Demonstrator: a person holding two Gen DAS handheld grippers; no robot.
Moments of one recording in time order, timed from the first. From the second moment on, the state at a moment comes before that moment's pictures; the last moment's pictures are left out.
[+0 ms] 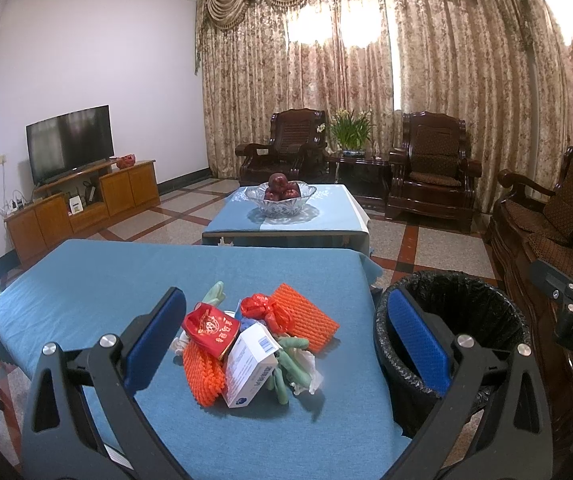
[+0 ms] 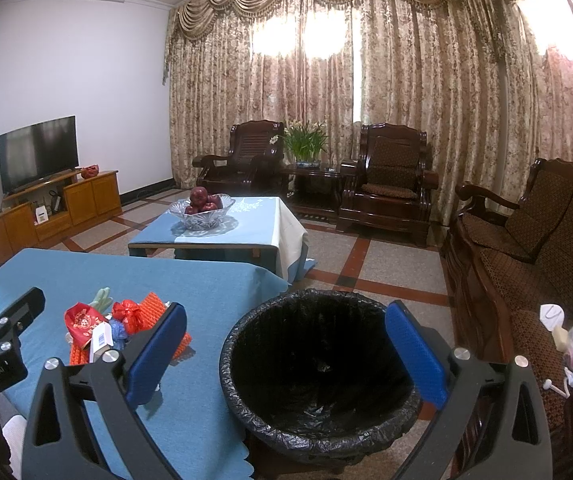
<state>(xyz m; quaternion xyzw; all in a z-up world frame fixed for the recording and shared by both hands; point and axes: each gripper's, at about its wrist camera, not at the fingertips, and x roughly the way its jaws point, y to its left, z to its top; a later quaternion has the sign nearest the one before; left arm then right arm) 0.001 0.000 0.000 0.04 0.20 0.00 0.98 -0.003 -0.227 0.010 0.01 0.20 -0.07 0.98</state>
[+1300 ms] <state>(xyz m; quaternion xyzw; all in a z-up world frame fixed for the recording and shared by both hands) 0.038 0.111 -0.110 0.03 0.26 0.06 0.96 0.082 -0.149 -0.086 0.02 0.29 0.04 0.96</state>
